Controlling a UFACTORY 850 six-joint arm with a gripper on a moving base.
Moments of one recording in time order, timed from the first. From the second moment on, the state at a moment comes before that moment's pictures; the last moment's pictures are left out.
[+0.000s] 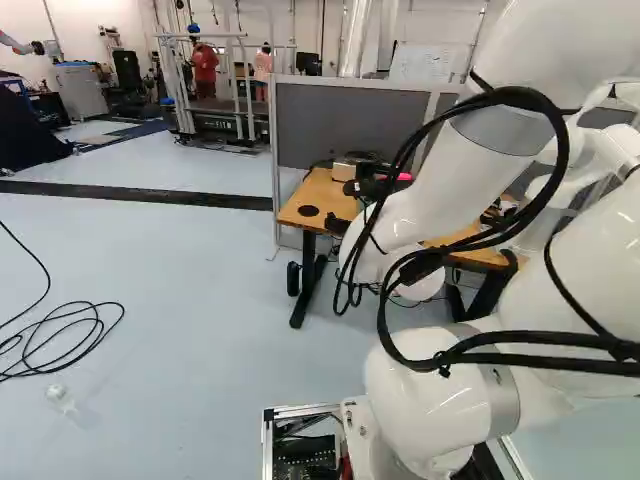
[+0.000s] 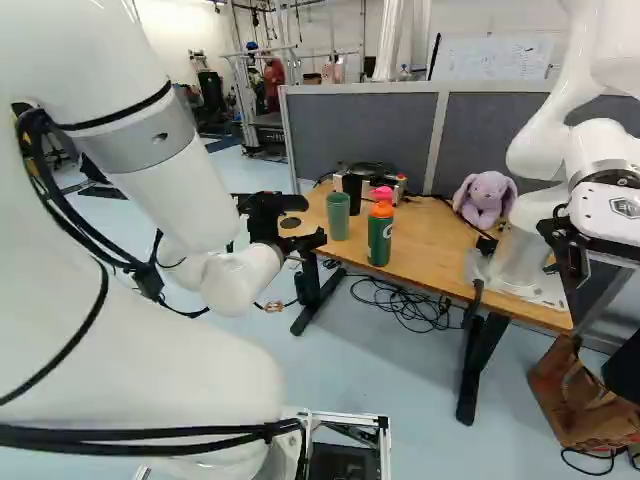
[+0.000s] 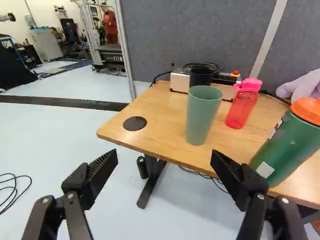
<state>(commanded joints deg) 0.9 14.3 -4.7 2.0 53.3 0.0</state>
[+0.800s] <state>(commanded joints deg) 0.0 16.0 -5.0 0.0 50.0 0.0</state>
